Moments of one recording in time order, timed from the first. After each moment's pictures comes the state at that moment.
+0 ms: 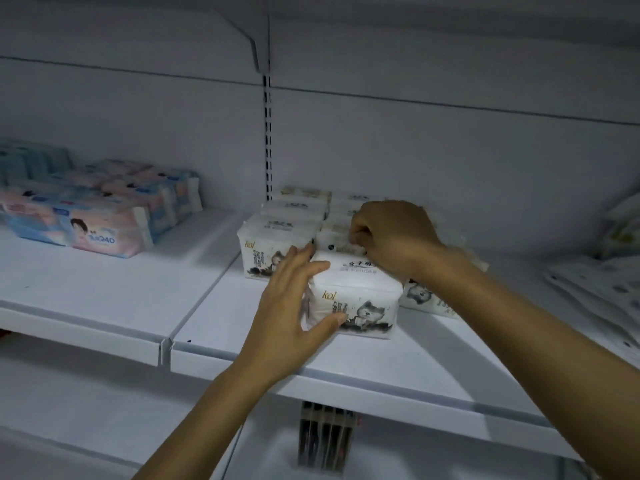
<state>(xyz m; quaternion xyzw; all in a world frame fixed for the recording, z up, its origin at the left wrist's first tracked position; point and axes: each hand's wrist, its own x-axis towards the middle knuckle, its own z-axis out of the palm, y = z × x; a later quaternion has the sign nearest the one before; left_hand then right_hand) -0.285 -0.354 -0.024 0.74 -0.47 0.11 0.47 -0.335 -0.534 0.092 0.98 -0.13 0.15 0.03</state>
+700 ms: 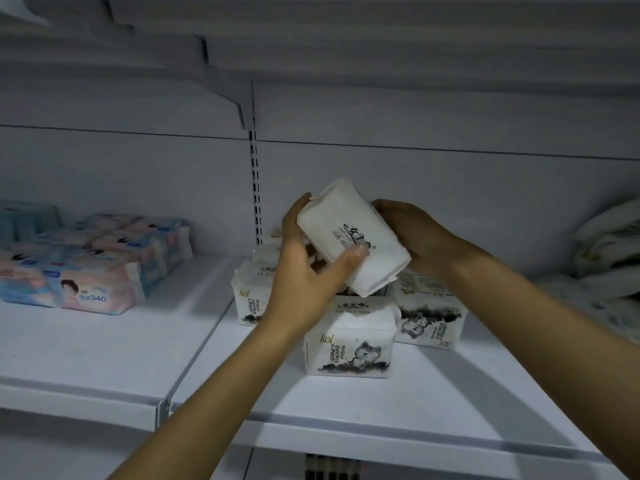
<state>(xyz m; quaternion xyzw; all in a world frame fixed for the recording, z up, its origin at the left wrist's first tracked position) -0.287 -0.389 0.088 0.59 -0.42 -0.01 0.69 -0.344 -0.541 0.144 0.73 -0.14 0.21 -0.63</state>
